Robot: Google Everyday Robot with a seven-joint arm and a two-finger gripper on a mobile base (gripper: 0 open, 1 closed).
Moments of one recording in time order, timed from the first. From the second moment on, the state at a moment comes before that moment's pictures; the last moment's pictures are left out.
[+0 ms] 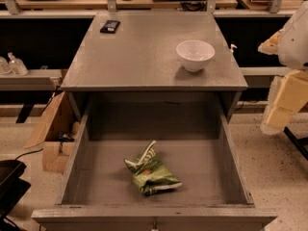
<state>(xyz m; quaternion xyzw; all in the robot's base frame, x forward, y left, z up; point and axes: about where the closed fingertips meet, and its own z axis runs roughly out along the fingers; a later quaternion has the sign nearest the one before) 0.438 -0.217 0.976 -0.60 0.78 -0.03 0.16</state>
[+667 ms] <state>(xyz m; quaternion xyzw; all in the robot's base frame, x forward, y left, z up) 0.438 -0.216 0.976 -0.60 0.78 -0.03 0.17</state>
